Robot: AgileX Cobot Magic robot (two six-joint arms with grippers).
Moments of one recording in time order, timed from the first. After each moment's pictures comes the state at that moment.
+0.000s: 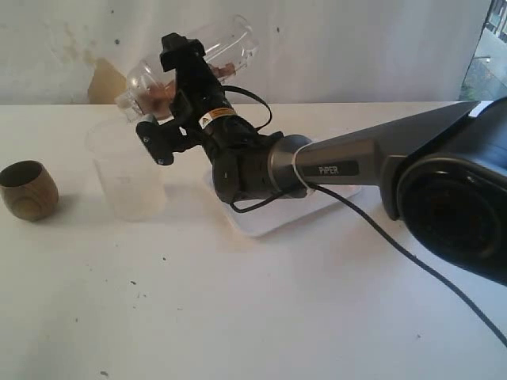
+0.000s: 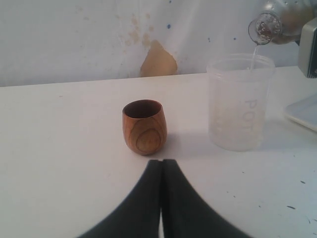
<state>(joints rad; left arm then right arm) -0.03 0.00 0.00 -0.09 0.26 0.14 0.61 2.28 -1.56 0.38 -0.83 -2.12</state>
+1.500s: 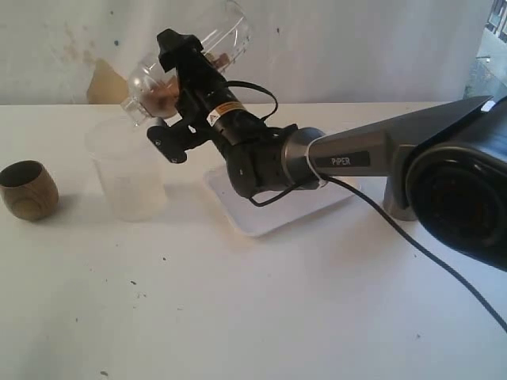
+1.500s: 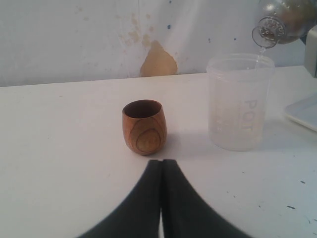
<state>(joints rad) -0.03 0.00 0.00 -0.09 0.26 0.14 0.56 2.28 -1.56 0.19 -0.83 -2.12</state>
